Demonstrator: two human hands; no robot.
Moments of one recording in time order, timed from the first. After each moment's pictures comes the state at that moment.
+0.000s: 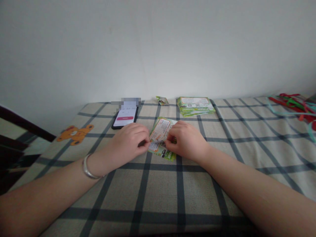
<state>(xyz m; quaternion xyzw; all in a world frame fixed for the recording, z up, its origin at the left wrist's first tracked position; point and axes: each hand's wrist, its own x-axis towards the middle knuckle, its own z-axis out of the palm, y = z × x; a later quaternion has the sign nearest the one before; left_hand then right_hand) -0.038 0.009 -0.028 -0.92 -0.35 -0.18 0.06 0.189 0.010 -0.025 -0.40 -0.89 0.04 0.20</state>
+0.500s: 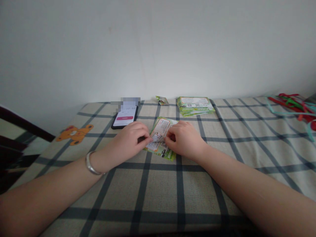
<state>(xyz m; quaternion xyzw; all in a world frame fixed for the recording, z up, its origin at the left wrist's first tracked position) -0.039 0.016 -0.037 -0.90 -0.38 -0.23 -0.01 0.183 0.015 -0.029 -0.44 -0.88 0.01 0.17</state>
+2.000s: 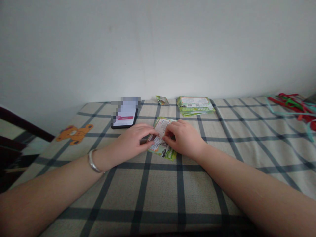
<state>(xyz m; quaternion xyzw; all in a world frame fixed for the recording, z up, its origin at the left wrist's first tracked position) -0.038 0.019 -0.043 -0.91 -0.33 -0.25 -0.09 0.183 0.017 -0.034 -0.43 -0.89 0.01 0.18</state>
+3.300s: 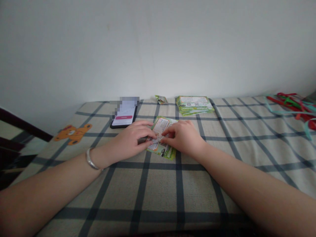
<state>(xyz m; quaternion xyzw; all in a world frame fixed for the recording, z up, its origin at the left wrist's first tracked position) -0.041 0.023 -0.043 -0.92 -0.28 -0.26 -0.07 0.185 0.017 -0.032 -0.47 -0.85 0.09 0.20</state>
